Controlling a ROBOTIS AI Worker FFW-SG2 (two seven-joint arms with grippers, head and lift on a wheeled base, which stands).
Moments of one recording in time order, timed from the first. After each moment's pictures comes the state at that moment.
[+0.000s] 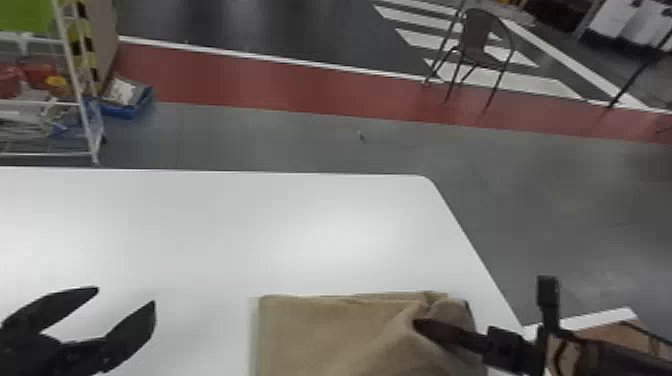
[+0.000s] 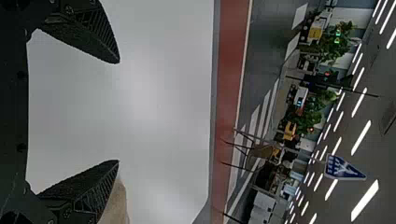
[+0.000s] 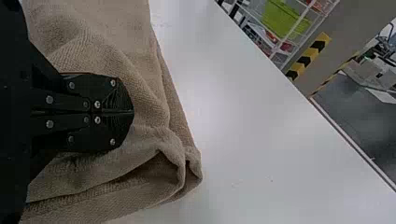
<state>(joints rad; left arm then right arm) 0.46 0.09 0.04 -2.29 0.17 0.74 -0.49 0.18 -0.16 -0.67 -1.86 0.01 1.31 1.18</state>
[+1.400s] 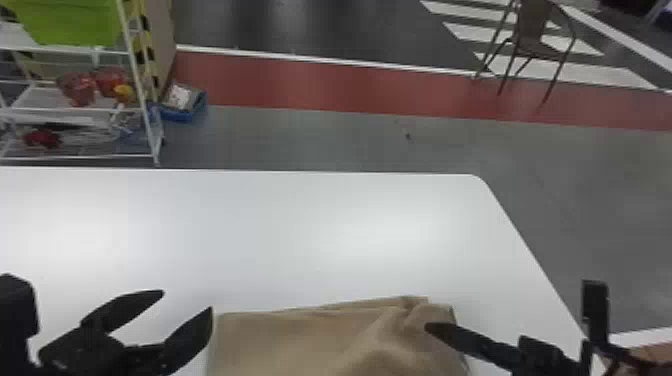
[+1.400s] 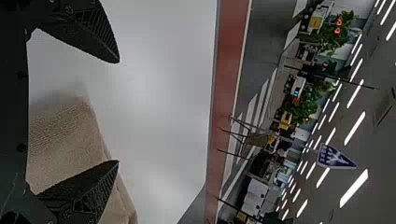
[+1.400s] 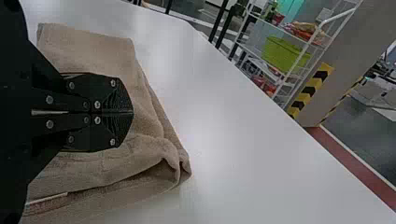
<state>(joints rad) 0.51 0.09 0.06 -2.30 0.21 0.70 -0.55 0.24 0.00 -0.63 -2.22 -0.01 1.57 1.19</state>
